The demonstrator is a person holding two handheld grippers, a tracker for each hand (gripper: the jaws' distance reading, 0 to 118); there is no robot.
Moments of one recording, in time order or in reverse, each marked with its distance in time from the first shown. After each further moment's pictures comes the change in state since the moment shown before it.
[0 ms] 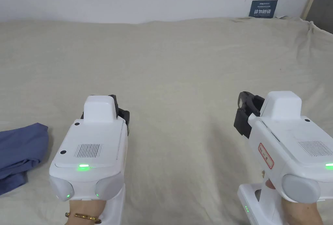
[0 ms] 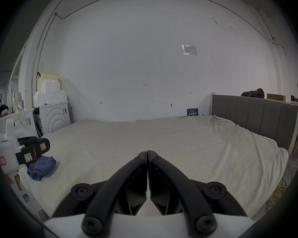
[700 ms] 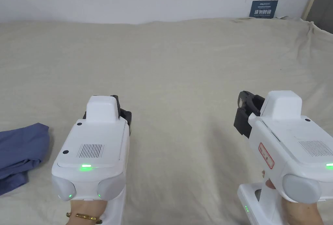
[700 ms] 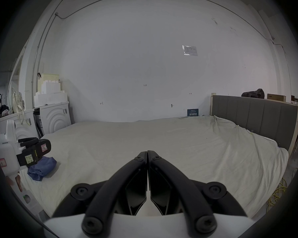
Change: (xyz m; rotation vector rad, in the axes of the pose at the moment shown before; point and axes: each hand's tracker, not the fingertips) left arm 0.002 -0.001 0.001 -0.001 -0.006 -0.013; right arm -0.004 0.003 0.004 0.005 0.005 -0.002
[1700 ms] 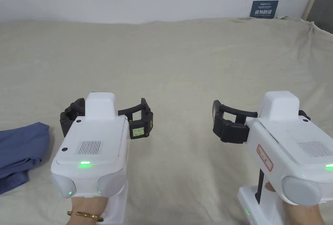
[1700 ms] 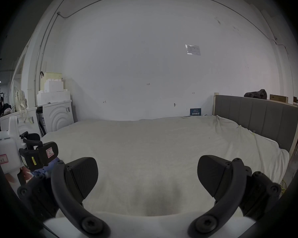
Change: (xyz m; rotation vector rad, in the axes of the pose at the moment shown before) left arm -0.002 0.004 0.002 0.016 0.002 0.039; right arm -0.005 -0.001 0.002 -0.017 0.023 0.014
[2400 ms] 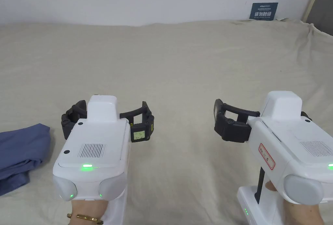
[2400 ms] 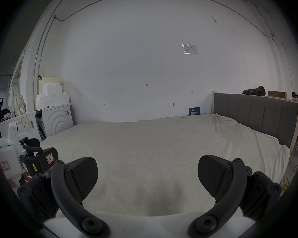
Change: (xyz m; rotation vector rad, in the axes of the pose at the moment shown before) left arm 0.003 -0.001 0.002 0.000 0.000 -0.027; right arm 0.003 0.002 0.001 0.006 -0.007 -0.033
